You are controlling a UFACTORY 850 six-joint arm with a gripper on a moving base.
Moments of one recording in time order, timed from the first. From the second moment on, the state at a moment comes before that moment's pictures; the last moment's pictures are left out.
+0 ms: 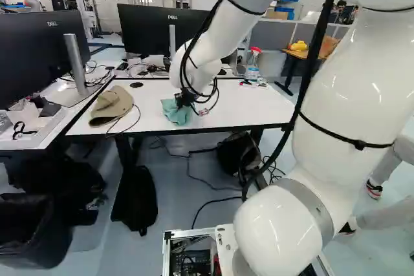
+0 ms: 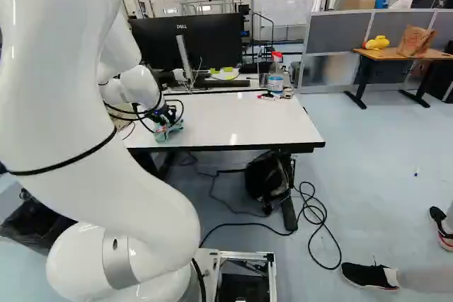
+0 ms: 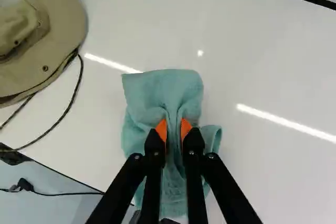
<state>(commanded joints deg) 20.5 -3.1 -40.3 0.0 2.2 0.0</state>
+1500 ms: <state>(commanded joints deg) 5.5 2.6 -34.6 0.0 2.2 0.0</state>
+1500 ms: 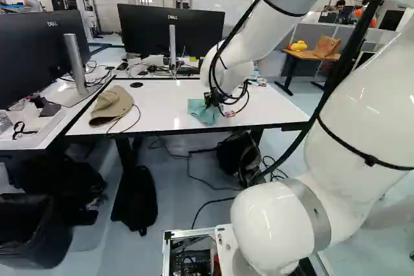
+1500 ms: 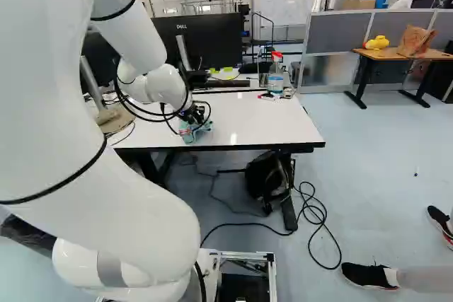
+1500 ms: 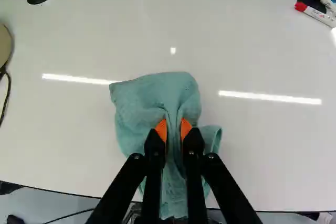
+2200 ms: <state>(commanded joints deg) 4.9 2.5 -34.6 0.0 2.2 0.0</state>
